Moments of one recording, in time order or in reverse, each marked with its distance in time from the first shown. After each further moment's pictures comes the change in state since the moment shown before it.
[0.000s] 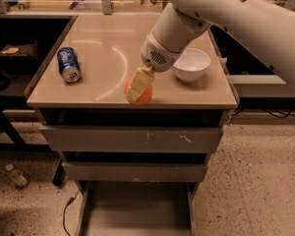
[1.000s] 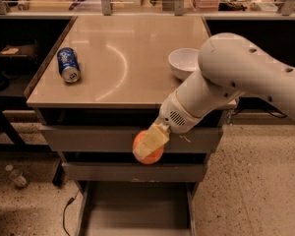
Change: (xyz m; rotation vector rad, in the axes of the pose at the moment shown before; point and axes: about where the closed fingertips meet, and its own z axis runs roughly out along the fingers) arm 0.092 0.103 0.038 -0.147 -0.047 0.252
